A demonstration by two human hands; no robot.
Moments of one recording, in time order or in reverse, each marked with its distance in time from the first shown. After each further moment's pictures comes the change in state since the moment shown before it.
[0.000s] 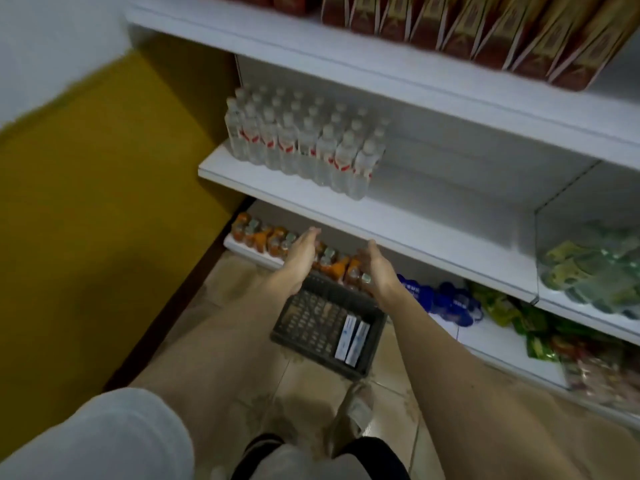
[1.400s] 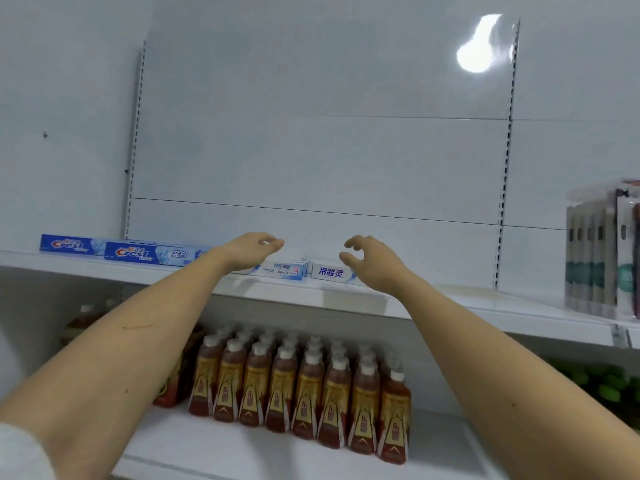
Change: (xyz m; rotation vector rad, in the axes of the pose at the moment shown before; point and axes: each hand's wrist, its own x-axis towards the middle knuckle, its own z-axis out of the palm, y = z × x) left_hand -0.118 0.638 0.047 0.760 0.082 1.029; right_hand -0.188 -0.557 -0.225 -0.953 0.745 -1.180
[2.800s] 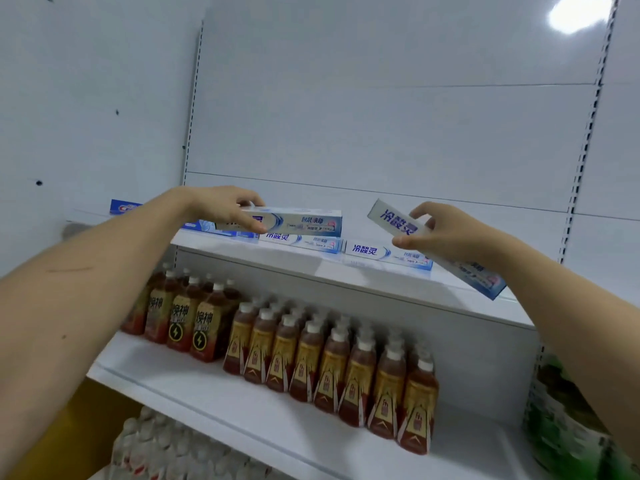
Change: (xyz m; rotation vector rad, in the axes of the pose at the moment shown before) left_hand -0.052 -0.019 -0.070 0.171 -0.085 -0.019; right_hand -0.016 0.027 -0.067 0.069 -0.199 0.000
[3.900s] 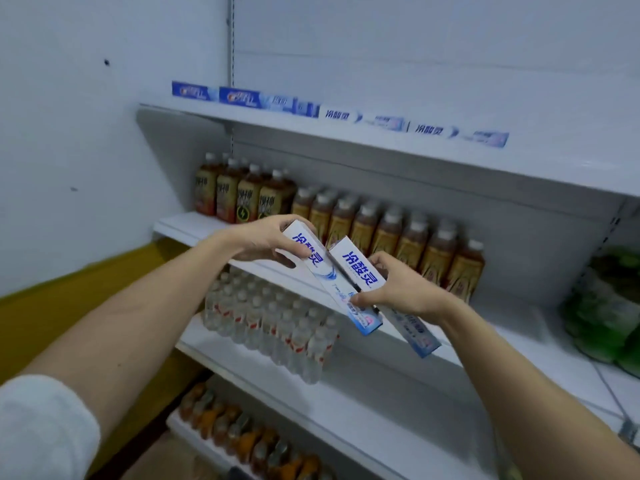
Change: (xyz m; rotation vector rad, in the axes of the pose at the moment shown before) left_hand -0.140 -0.082 0.202 -0.801 -0.268 -0.192; right_hand -0.158 -0.027 0.233 0.474 -0.522 0.102
